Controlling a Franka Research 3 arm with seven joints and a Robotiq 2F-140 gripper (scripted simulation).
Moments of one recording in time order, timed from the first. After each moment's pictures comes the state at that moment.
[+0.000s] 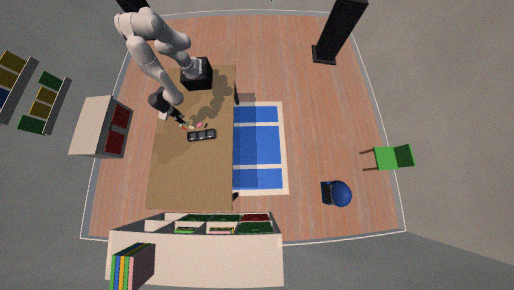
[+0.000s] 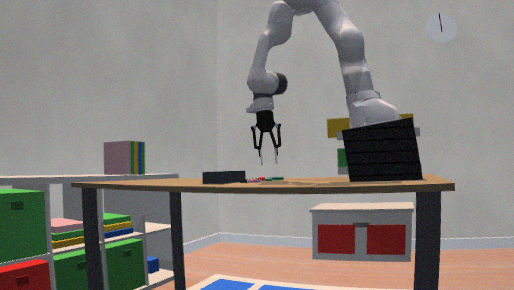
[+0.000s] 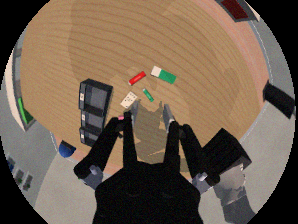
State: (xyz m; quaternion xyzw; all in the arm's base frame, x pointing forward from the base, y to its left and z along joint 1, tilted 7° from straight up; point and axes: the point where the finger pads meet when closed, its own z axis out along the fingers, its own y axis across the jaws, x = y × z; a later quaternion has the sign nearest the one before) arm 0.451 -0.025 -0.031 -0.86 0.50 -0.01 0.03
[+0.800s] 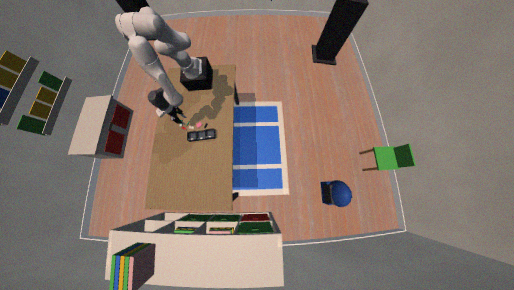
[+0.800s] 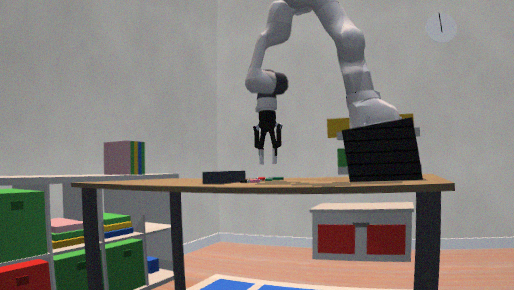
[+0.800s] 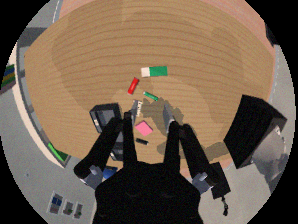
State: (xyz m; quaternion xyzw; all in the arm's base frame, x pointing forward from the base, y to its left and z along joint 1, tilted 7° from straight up) arm 0.454 -0.025 -0.030 -0.72 0.69 -0.02 0.06
